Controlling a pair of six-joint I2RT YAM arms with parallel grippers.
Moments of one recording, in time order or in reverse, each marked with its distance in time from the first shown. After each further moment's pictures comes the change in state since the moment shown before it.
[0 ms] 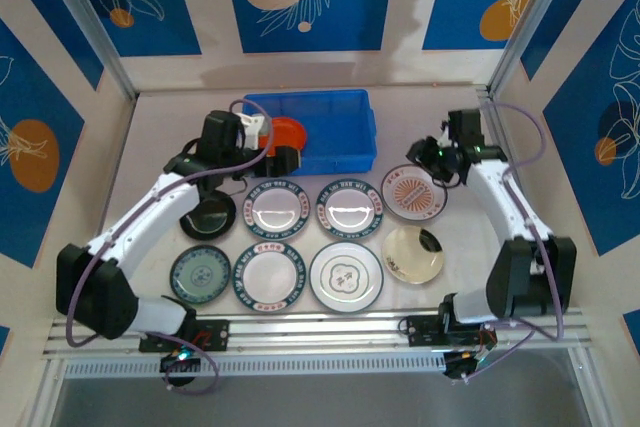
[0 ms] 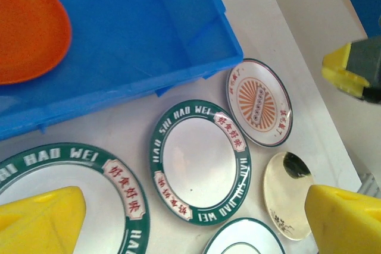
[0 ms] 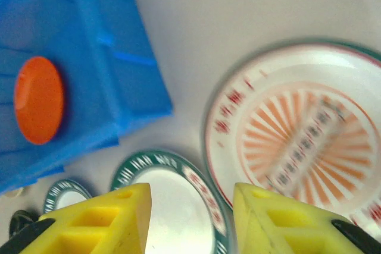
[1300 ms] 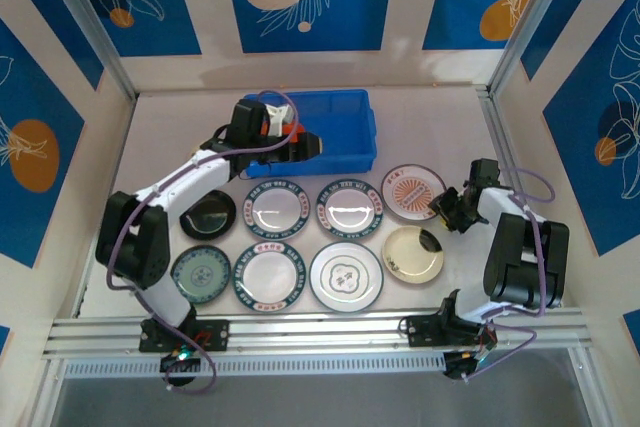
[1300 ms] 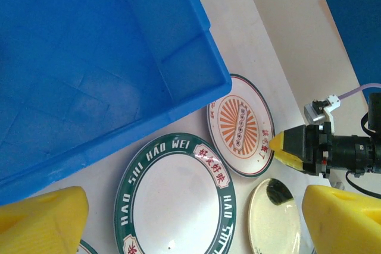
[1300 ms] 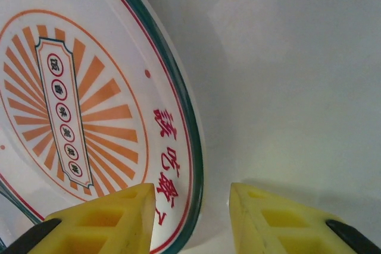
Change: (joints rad) left arm -0.005 0.299 0.116 0.206 0.121 -0.080; right arm -0.251 0.137 -0.316 0.125 -0.068 0.002
